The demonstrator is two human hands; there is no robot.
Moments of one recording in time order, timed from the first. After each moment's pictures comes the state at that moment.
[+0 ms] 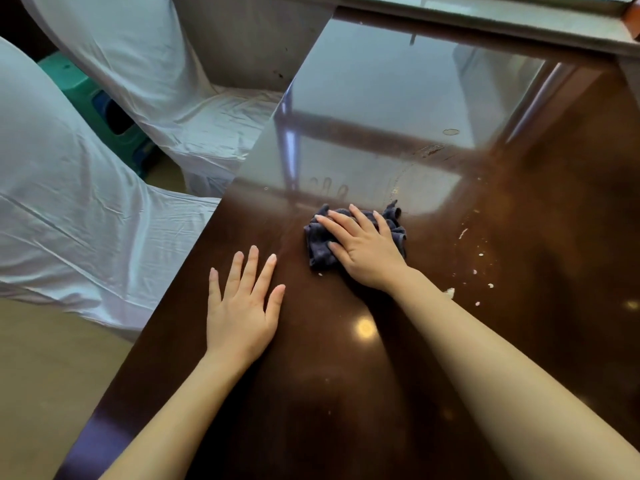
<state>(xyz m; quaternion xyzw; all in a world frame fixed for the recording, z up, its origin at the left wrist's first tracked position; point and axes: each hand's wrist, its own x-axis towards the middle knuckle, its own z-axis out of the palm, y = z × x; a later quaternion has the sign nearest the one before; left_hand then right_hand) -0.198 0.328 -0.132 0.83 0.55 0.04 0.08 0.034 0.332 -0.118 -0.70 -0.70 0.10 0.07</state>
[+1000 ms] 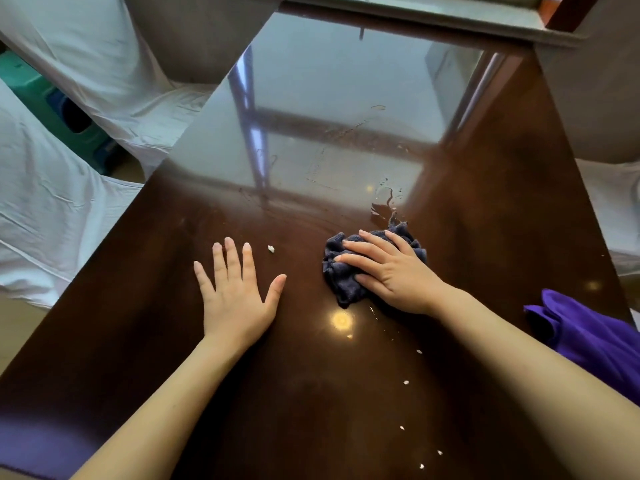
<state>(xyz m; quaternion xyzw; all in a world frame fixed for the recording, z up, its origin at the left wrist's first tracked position) -0.123 0.232 -0.134 0.82 0.57 0.02 0.06 0.131 0.153 -0.105 -0.64 -0.76 0.11 0.03</state>
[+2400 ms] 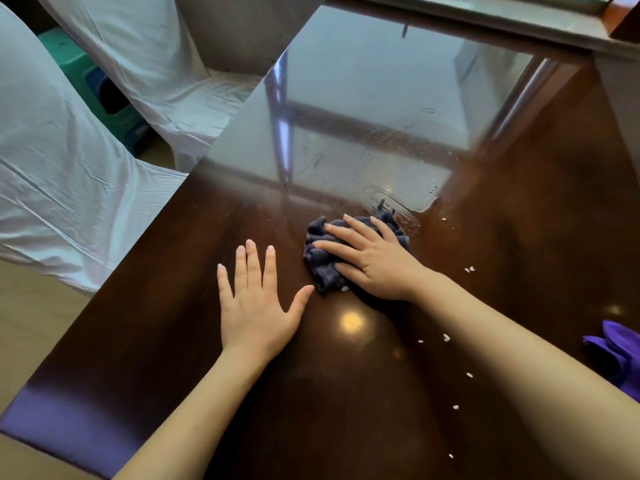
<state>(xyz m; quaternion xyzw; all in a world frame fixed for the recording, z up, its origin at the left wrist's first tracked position) -0.153 0.233 -0.135 0.81 0.58 0.04 0.04 0.067 0.228 -0.110 -0.60 -0.79 0.10 0.01</state>
